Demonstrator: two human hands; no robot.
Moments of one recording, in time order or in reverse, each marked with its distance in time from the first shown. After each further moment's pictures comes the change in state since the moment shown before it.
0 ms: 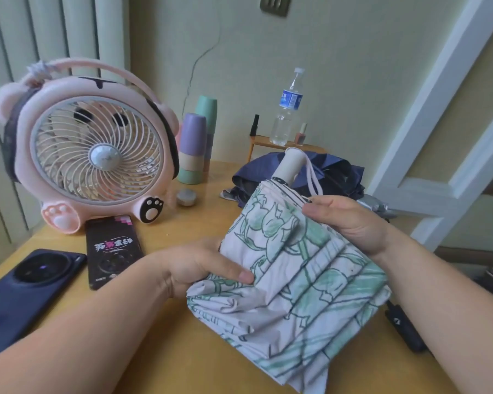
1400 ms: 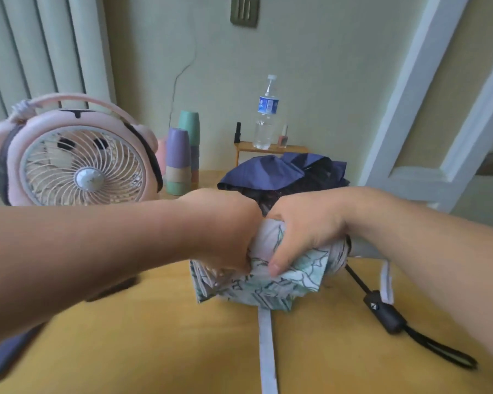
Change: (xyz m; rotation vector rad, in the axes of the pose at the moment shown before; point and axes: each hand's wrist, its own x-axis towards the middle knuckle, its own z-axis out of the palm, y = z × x) left_hand 0.019 0.094 0.113 2.125 0.391 -0.291; right_hand -0.011 -0.055 0.021 -1.421 -0.303 0.173
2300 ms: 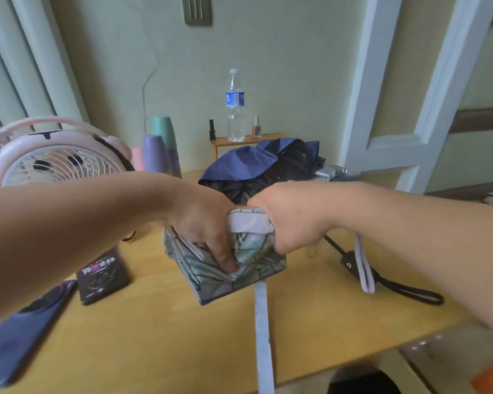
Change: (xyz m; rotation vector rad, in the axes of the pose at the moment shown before) left_hand -0.002 0.006 -0.023 -0.410 -0.367 0.138; right_hand -0.036 0.009 0.038 -0.281 0.302 0.008
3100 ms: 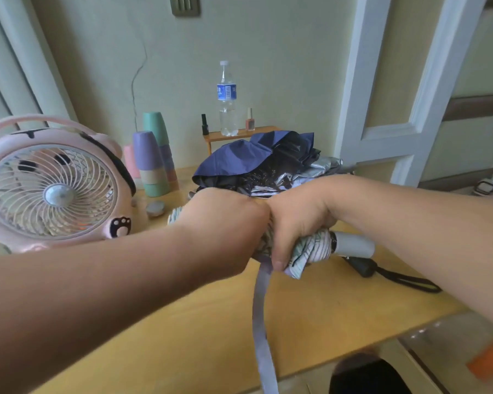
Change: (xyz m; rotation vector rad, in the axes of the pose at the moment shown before) left_hand 0.011 0.041 0.042 0.681 0.522 -0.017; right_hand 0.004 0.014 0.014 0.650 -0.483 0.067
